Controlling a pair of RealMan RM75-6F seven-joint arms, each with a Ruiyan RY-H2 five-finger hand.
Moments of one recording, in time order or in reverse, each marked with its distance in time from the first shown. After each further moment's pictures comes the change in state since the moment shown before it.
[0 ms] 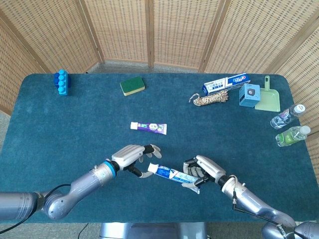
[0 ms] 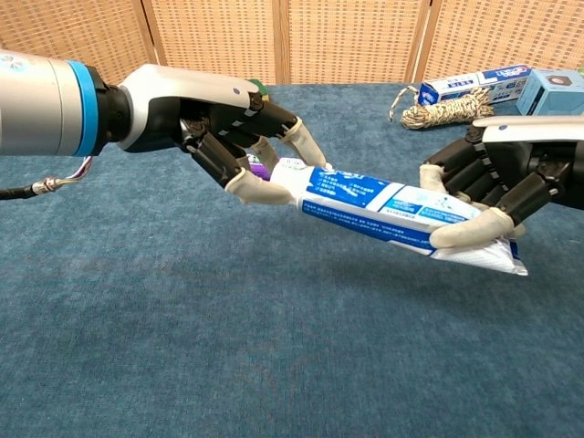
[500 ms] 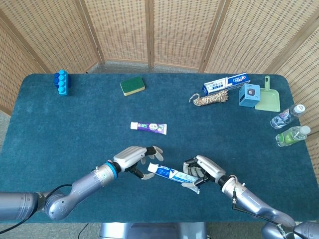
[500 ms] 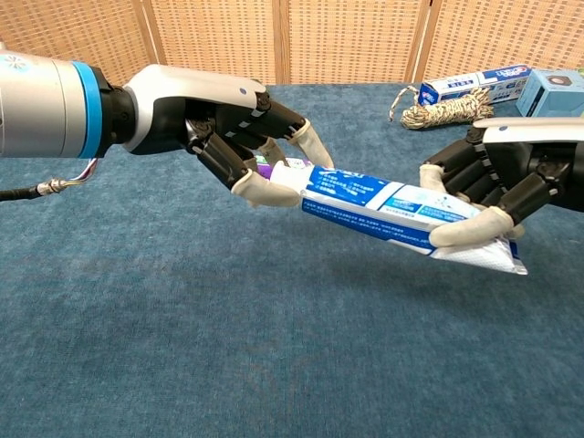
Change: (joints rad) left arm 0.002 -0.007 -0.002 0.000 0.027 -0.008 -0.031; right arm 0.003 -0.002 -0.007 0.009 -0.007 0.005 0.037
